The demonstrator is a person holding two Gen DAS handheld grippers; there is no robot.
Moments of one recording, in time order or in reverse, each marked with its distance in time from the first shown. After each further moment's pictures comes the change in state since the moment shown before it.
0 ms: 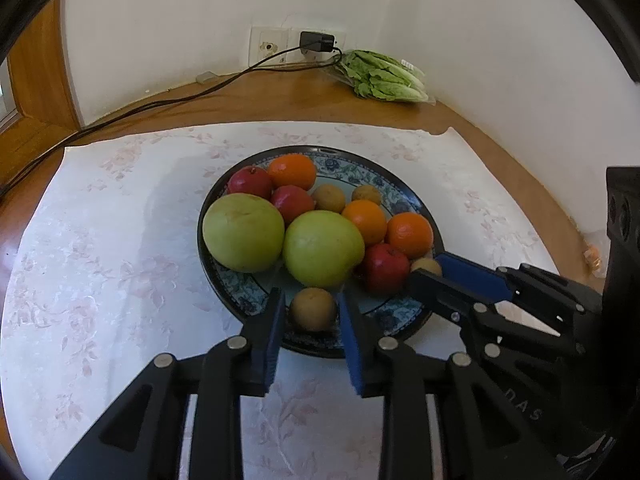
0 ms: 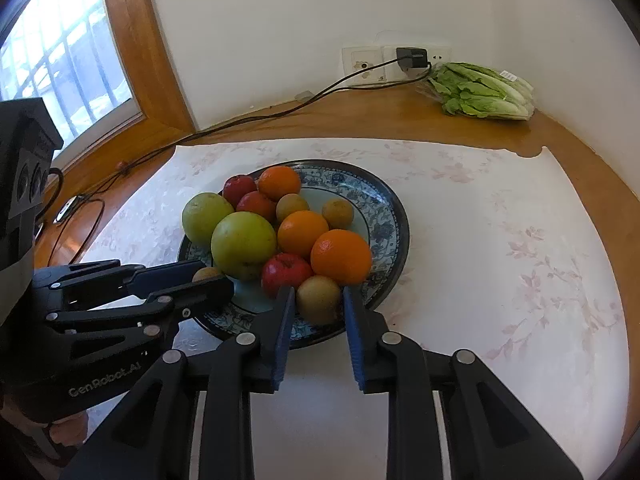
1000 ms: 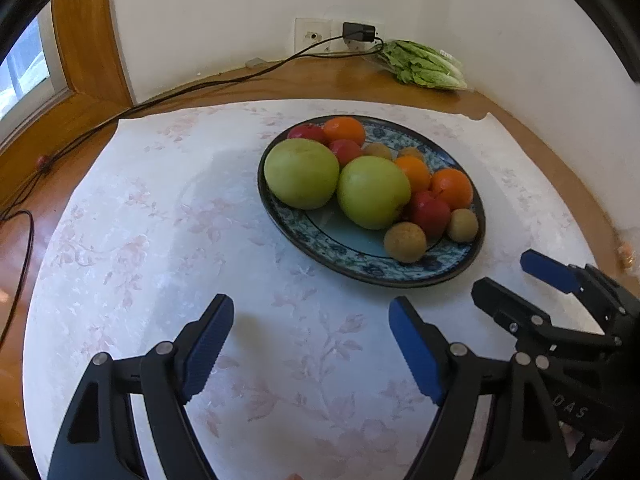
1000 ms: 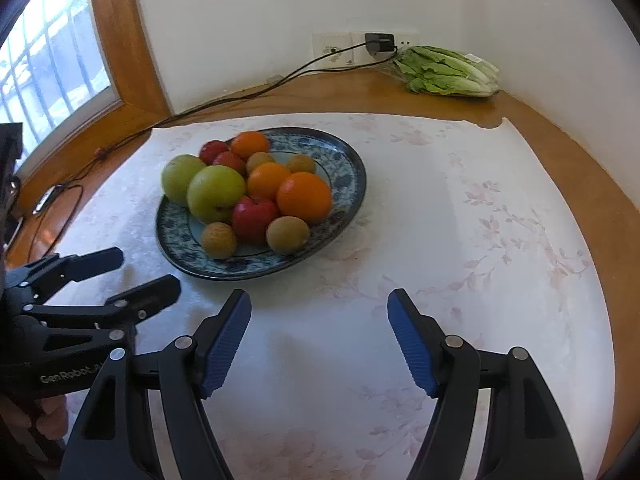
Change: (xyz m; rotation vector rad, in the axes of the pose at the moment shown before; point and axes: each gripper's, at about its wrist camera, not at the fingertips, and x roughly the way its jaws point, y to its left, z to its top) left arm -0.011 0.002 -0.038 -0.040 0.010 0.180; right arm -0.016 -0.006 -0.033 0.026 0.040 -0.113
